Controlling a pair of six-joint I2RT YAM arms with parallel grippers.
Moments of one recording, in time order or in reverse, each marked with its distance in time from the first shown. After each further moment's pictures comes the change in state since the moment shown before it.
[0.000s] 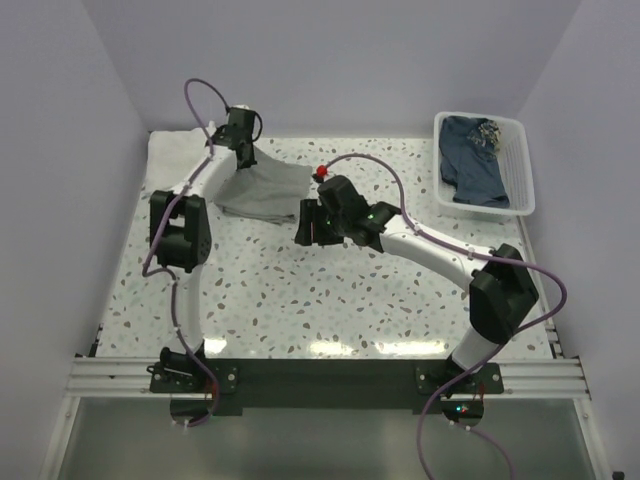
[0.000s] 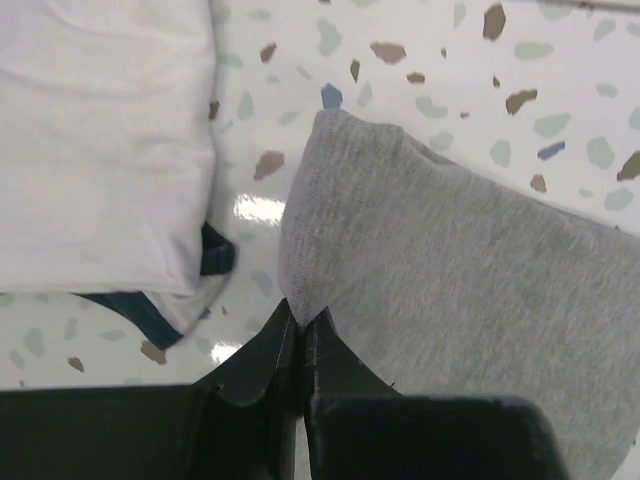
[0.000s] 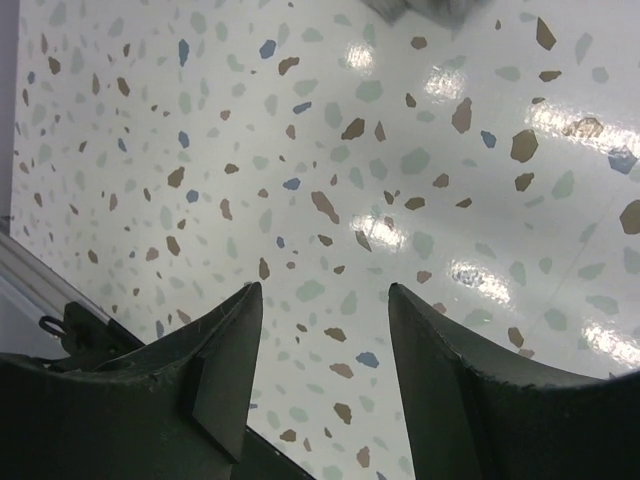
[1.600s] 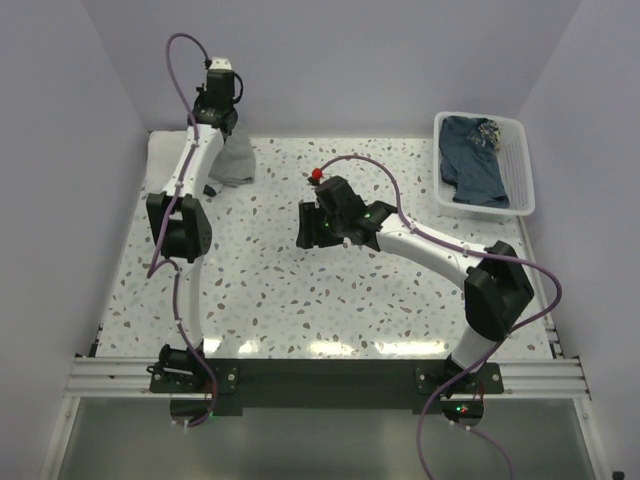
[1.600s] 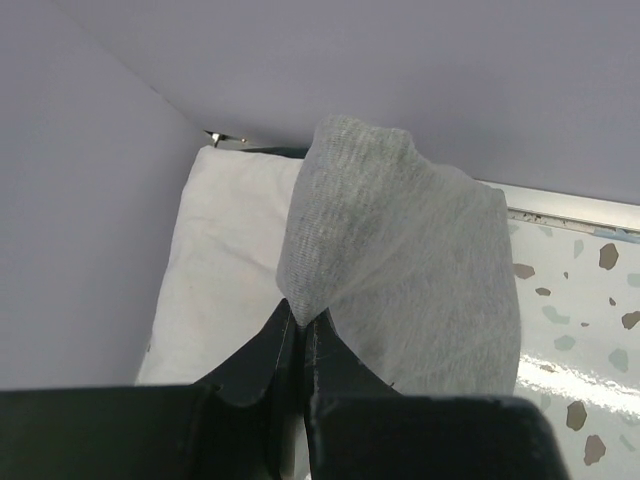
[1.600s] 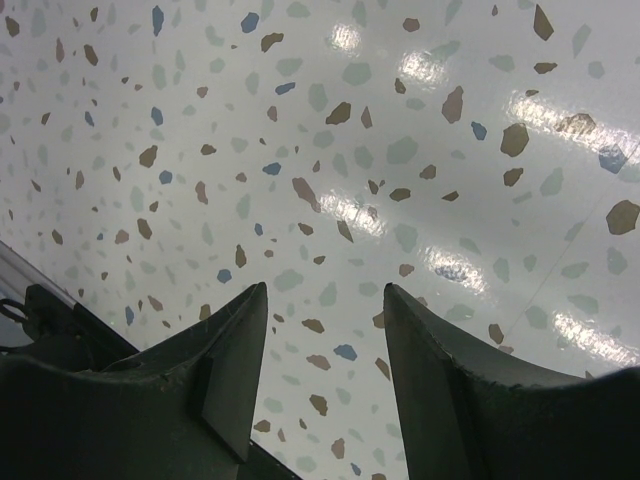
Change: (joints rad) left arm 0.073 0.167 0.522 -0.052 -0.232 0.304; right arm 0.000 0.027 0.015 -0.040 -0.011 -0.069
